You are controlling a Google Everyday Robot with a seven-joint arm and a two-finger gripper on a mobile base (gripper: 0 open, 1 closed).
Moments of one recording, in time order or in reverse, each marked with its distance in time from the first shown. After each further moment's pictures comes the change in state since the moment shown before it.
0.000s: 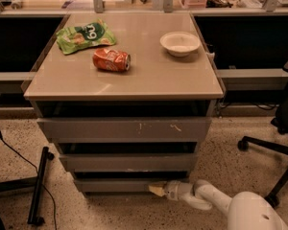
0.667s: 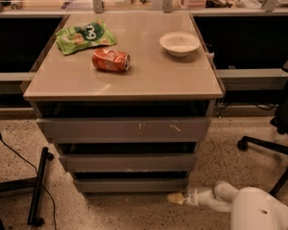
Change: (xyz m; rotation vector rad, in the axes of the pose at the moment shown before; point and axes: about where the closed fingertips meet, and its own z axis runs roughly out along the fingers) arm 0.049 -0.012 -0.084 0.009 0.182 0.273
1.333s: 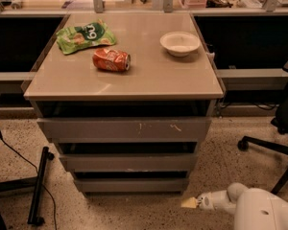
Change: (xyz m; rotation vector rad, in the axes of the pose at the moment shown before) arm 0.036 -0.005 -0.071 -0.014 0.086 0.245
